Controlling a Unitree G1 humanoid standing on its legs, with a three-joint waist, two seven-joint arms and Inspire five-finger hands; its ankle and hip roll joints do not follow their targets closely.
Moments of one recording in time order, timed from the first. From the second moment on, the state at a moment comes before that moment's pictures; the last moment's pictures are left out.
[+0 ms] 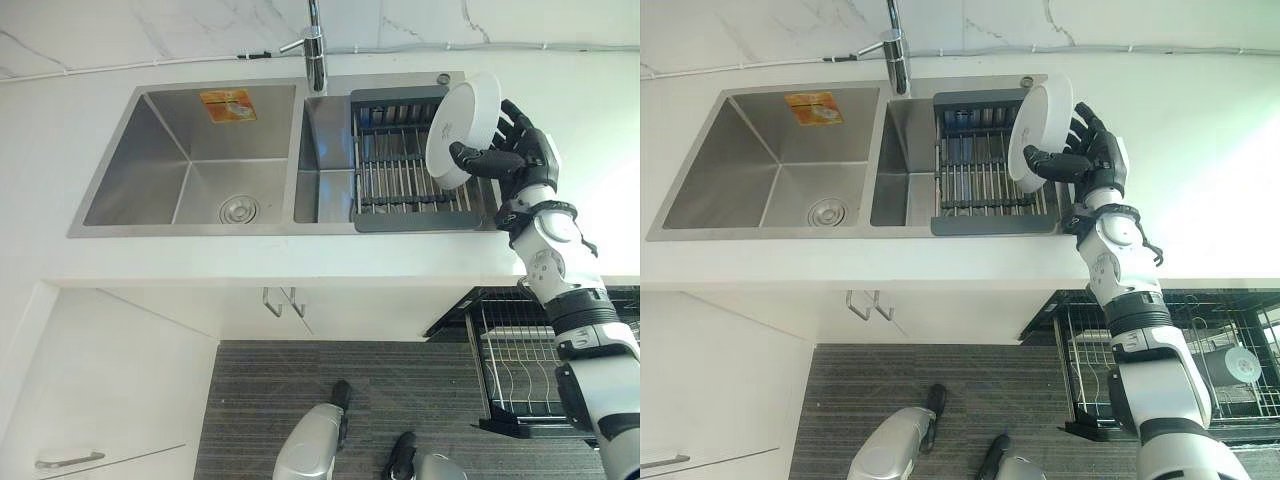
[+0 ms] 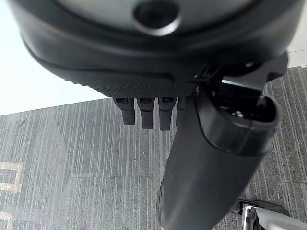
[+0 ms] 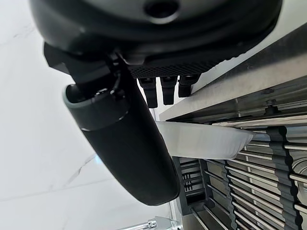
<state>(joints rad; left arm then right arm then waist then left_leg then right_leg) 0.02 0.26 -0.17 1.22 -0.19 0.28 0.06 -0.87 -0.58 0.14 0.63 0.69 0.00 -0.15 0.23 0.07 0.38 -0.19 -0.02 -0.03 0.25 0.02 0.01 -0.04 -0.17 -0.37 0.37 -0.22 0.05</state>
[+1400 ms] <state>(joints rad) -0.02 0.26 -0.17 1.22 -0.19 0.28 0.08 -0.89 -0.55 0.19 0.64 0.63 -0.11 -0.20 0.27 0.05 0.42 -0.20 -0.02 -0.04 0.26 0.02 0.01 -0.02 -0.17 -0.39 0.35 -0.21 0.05</state>
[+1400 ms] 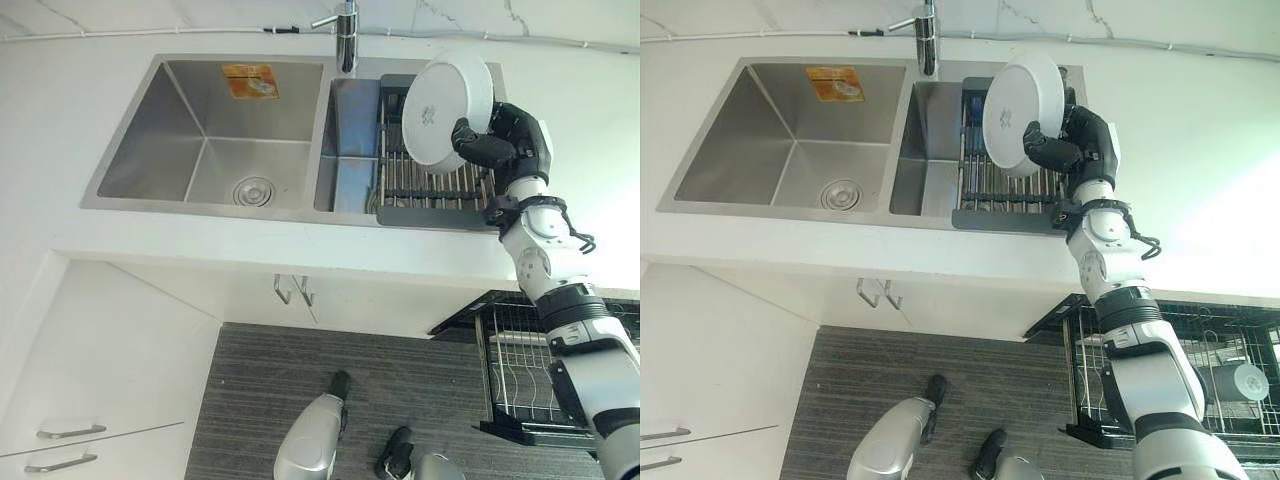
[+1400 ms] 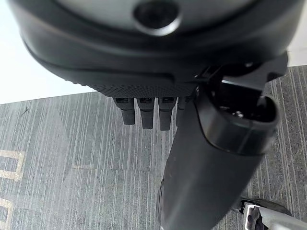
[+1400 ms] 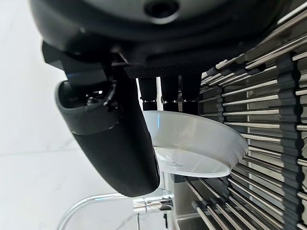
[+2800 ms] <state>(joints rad) 0.07 0.17 -0.16 1.29 -0.18 0.23 0.19 -0.17 -0.40 0.01 -0.06 0.92 -0.41 -0.35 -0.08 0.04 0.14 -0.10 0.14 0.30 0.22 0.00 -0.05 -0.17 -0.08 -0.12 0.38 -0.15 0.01</state>
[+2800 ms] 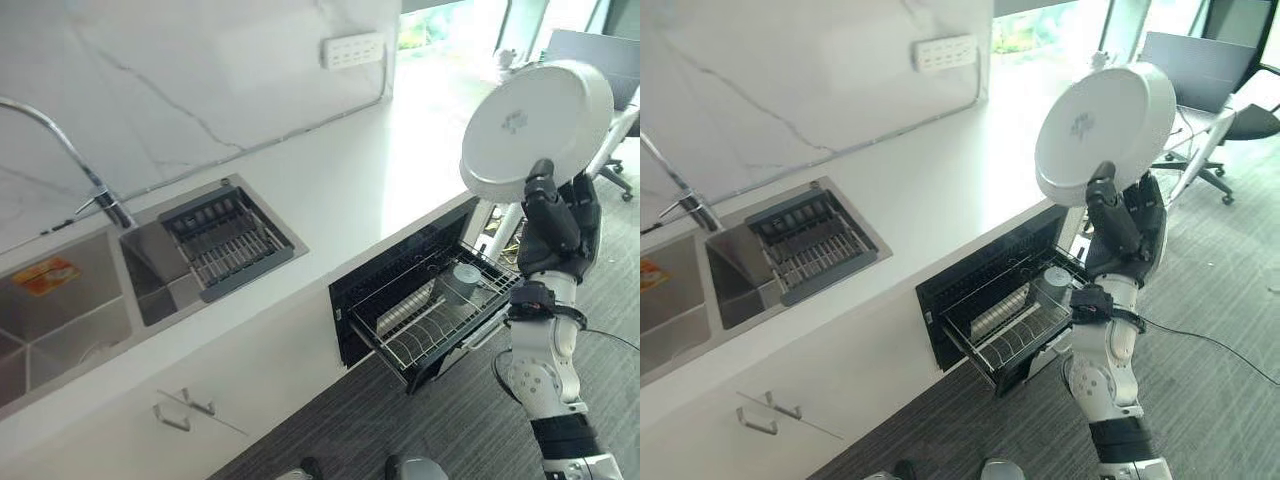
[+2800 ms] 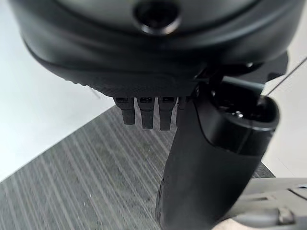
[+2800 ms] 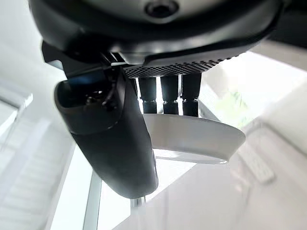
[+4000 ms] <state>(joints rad) 0.07 0.18 -0.17 1.24 -0.23 0.32 0.23 -0.13 -0.31 0.04 0.49 0.94 -0.21 -0.40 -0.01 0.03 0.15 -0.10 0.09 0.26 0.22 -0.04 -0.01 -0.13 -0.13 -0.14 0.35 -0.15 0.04</state>
